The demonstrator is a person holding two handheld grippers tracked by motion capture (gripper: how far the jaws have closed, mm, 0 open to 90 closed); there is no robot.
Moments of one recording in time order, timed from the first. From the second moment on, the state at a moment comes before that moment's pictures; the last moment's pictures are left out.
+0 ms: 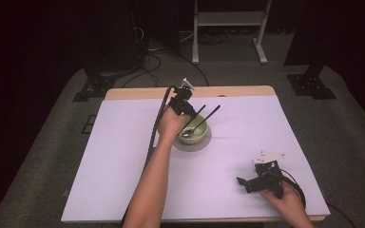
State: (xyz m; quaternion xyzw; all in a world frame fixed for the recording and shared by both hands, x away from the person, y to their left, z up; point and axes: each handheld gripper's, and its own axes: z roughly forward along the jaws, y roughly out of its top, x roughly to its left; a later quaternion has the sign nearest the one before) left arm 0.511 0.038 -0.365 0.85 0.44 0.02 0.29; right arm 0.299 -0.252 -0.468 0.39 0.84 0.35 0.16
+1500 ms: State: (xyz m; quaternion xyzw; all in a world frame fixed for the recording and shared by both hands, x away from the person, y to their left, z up) left arm 0.466 0.142 -0.365 0.83 0.48 0.08 0.26; right arm 0.299 -0.252 -0.468 0.39 0.84 0.34 0.16
